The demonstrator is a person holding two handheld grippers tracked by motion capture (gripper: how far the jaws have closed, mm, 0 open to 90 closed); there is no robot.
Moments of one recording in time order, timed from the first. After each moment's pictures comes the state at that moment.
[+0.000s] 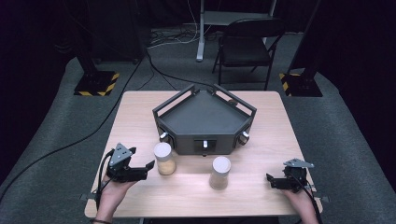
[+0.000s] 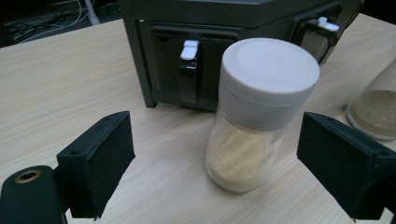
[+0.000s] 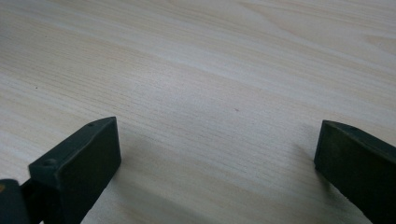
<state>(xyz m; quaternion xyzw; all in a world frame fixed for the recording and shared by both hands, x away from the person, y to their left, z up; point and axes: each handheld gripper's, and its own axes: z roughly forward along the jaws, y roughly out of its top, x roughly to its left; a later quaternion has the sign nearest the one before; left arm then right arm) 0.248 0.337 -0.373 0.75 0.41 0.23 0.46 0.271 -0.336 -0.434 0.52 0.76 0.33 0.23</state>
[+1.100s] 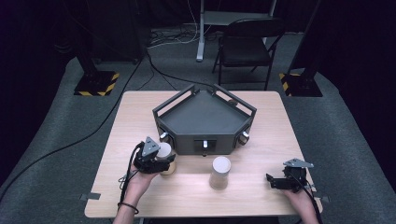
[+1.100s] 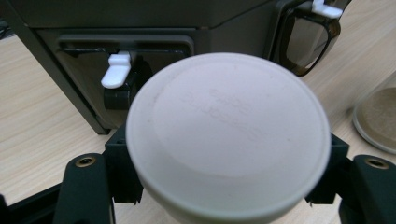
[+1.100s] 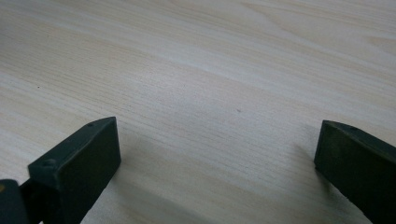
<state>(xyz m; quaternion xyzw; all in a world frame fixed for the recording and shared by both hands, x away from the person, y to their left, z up) 0.293 0.280 -0.387 0.79 0.37 0.23 0.43 0.271 -0.336 -0.434 0.51 0.76 0.33 0.23</state>
